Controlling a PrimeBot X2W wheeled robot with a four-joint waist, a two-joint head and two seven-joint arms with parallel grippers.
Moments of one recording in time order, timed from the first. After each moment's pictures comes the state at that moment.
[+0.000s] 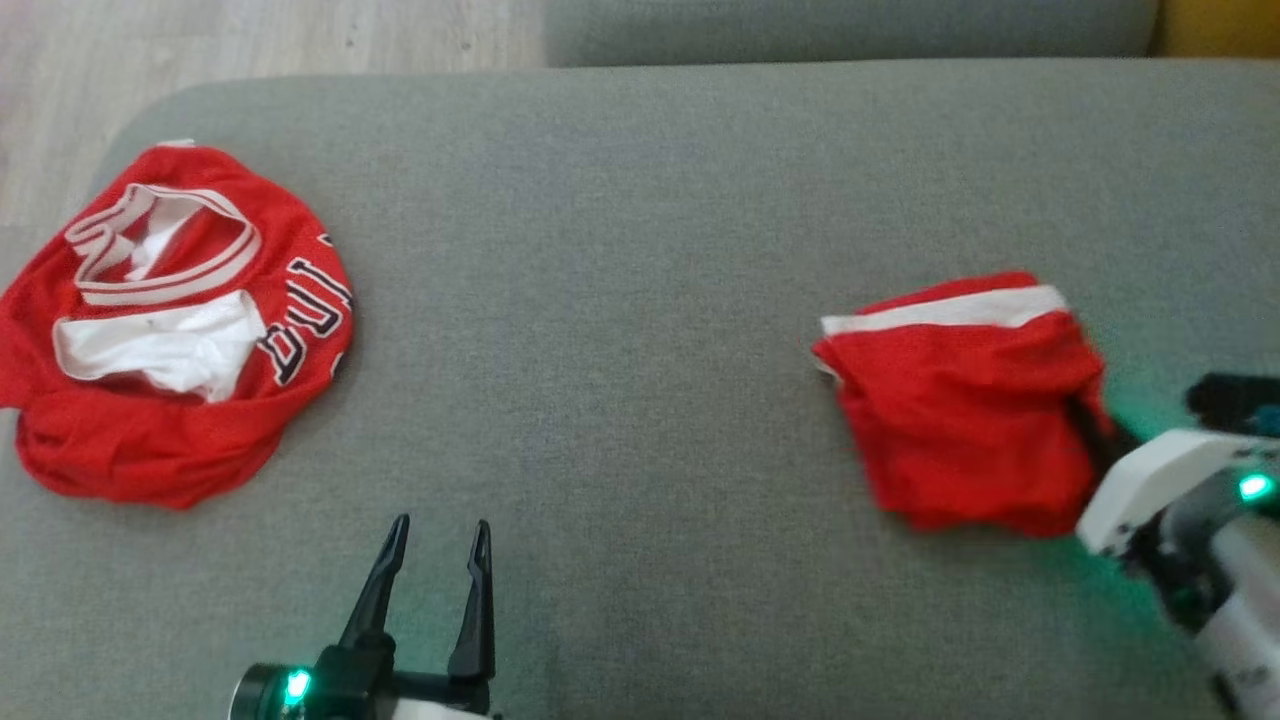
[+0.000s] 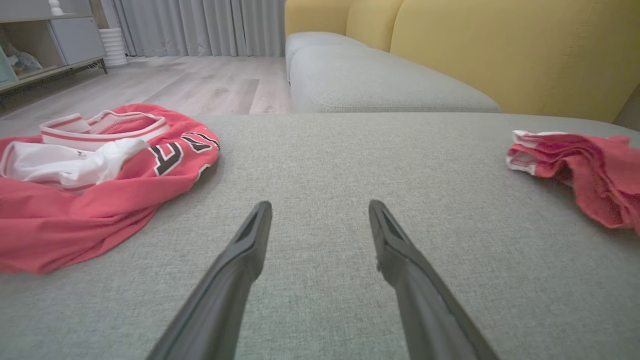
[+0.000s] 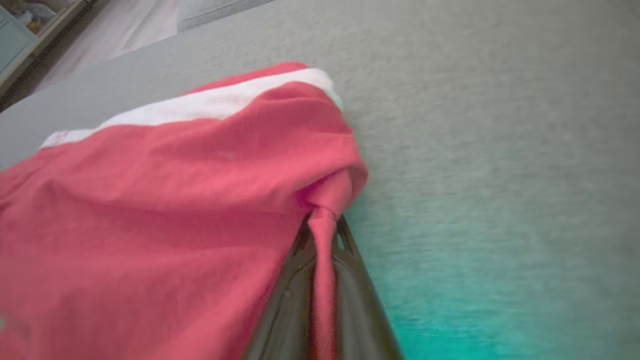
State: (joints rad) left arm 0.10 0.06 -0.26 0.19 -0.12 0.05 -0.25; right arm -0.38 -0.41 0.42 0.75 0.76 0.12 0.04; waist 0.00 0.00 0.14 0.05
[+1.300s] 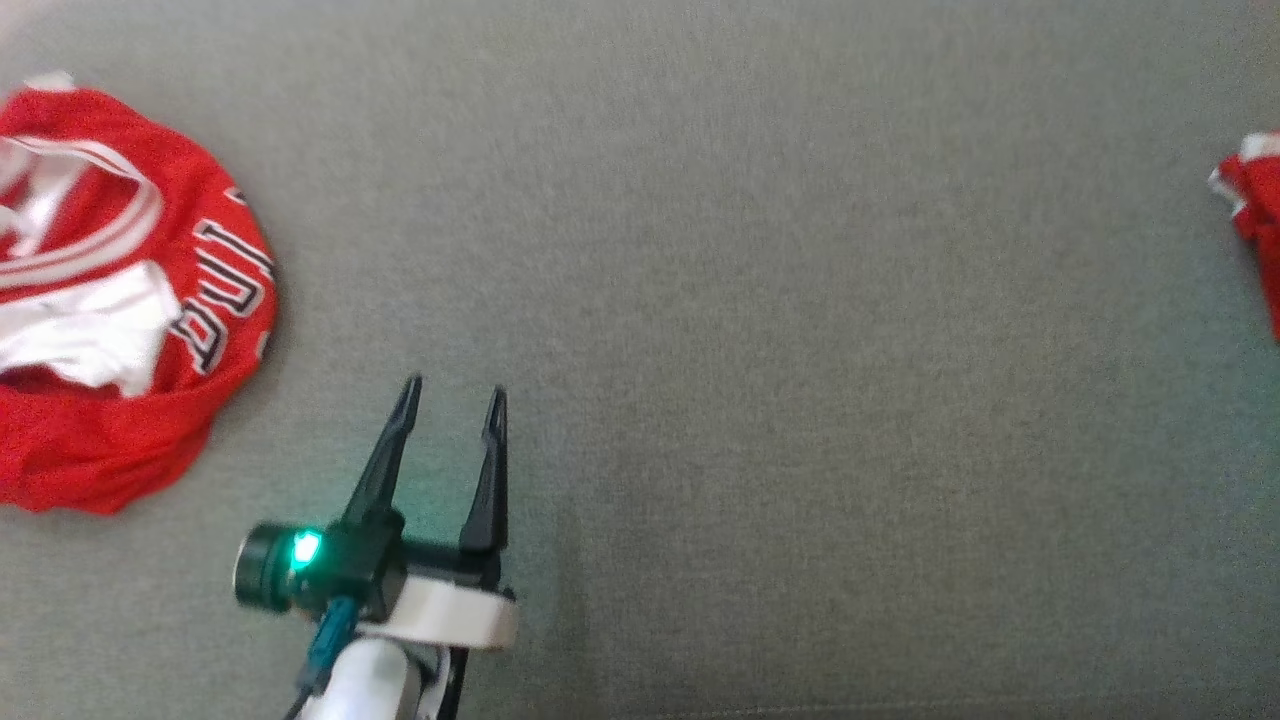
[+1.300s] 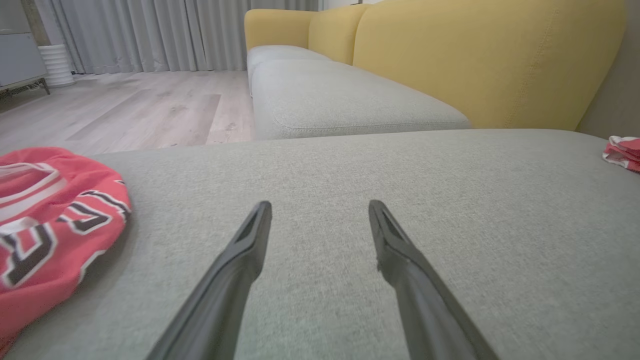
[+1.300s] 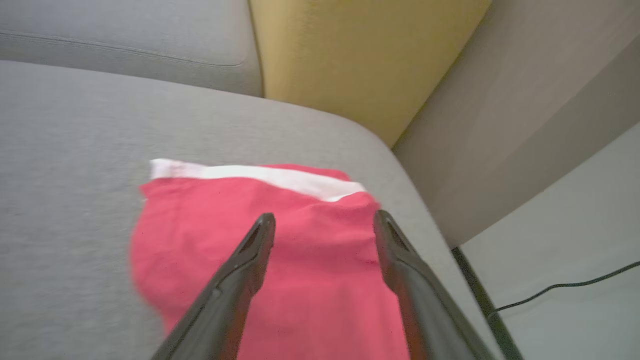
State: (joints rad) left arm -0.13 0.05 -0.28 0.21 -0.11 0.03 -0.26; right arm -0.73 -0.61 0.04 1.13 0.15 0.12 -0.21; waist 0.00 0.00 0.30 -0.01
